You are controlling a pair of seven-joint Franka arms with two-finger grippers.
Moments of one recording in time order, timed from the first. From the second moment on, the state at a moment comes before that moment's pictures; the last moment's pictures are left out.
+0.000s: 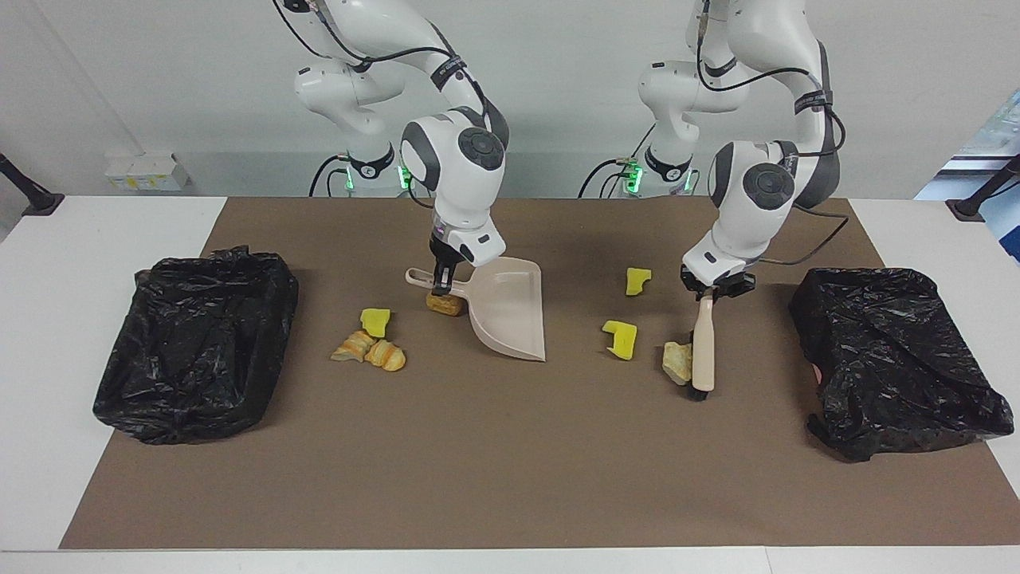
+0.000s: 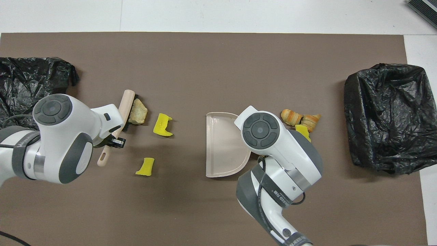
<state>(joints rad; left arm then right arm) -0.22 0.06 -0.02 -2.16 0.06 2.09 0.06 0.34 0.17 0.17 -1.95 -0.30 1.96 -0.87</state>
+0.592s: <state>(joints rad) -0.50 0.01 -0.03 -2.20 -0.14 2.05 -0.09 0.34 0.17 0.17 -1.95 -0.30 1.96 -0.87</state>
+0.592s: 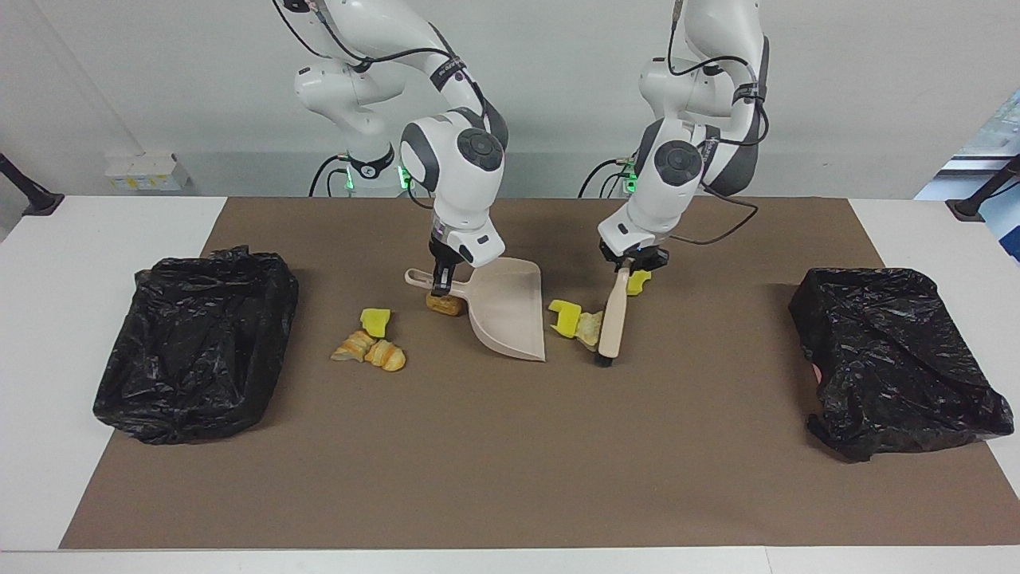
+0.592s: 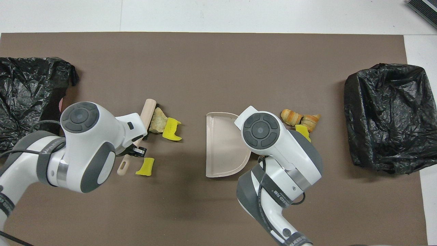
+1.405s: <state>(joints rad) -0.67 -0.03 -0.03 -2.13 -0.30 2.05 -0.45 0.34 0.17 0.17 -1.95 -0.30 1.97 -0.87</state>
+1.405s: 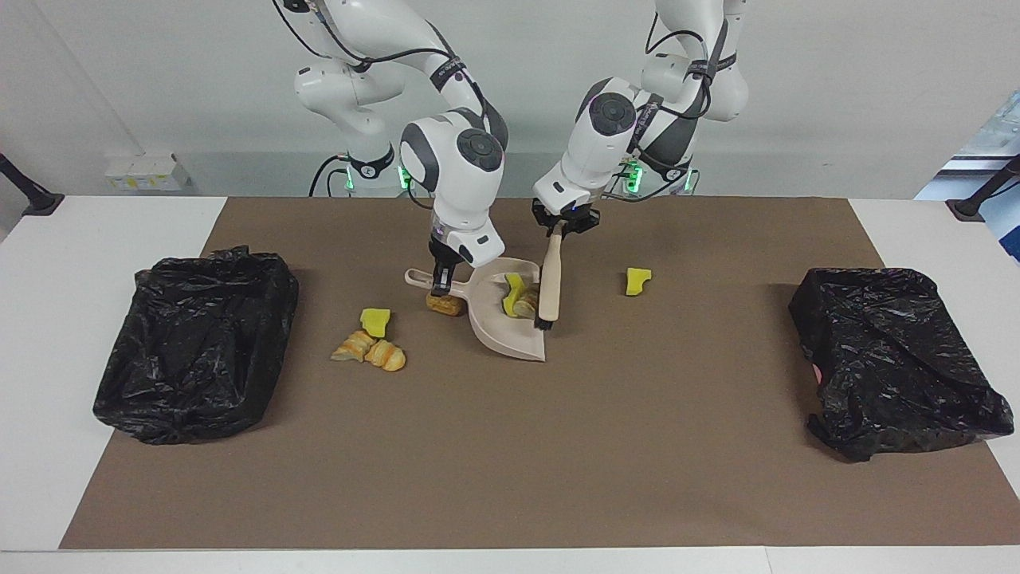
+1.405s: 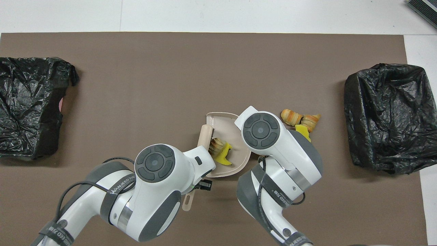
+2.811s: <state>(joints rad) -0.45 -0.29 -0.02 -2.44 -0.07 1.73 -0.84 0.34 0.16 0.18 -2.01 -0.30 2.05 -0.87</state>
